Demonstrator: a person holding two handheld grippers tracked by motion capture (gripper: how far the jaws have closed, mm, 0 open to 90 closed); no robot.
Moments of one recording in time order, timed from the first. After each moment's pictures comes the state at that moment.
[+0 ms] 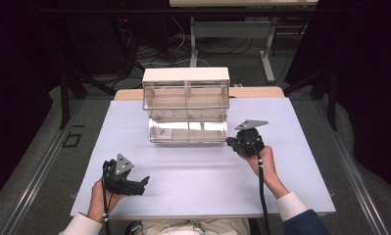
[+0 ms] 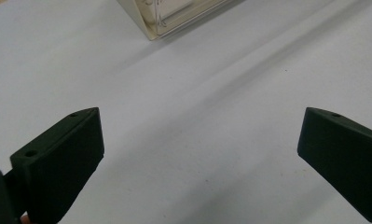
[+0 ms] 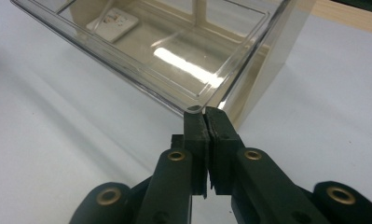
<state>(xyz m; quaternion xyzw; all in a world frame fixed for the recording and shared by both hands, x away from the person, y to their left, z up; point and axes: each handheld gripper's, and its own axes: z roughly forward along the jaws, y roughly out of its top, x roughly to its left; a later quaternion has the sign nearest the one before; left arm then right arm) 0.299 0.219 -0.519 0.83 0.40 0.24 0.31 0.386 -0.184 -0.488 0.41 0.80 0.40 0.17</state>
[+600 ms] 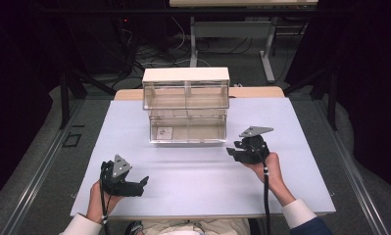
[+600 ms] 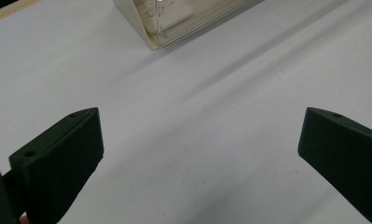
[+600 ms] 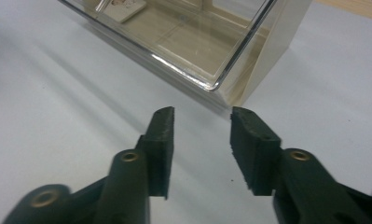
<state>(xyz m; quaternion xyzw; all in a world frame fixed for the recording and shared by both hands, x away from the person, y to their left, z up) 0.291 0.222 -0.514 0.82 0.39 0.25 0.33 0.365 -0.195 -0.491 0.39 0.81 0.40 0.17</state>
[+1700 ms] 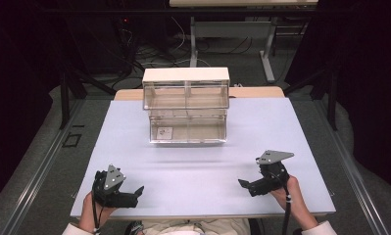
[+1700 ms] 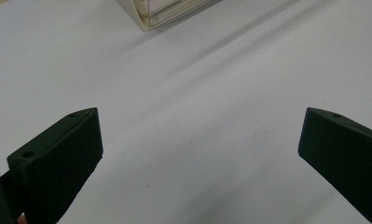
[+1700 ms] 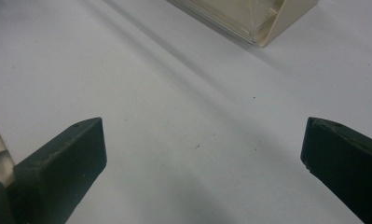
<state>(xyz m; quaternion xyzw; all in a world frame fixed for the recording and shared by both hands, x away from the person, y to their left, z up) 0.263 0.235 -0.518 0.83 0.39 0.24 0.33 0.300 -0.238 -0.507 0.35 0.84 0.39 0.15</state>
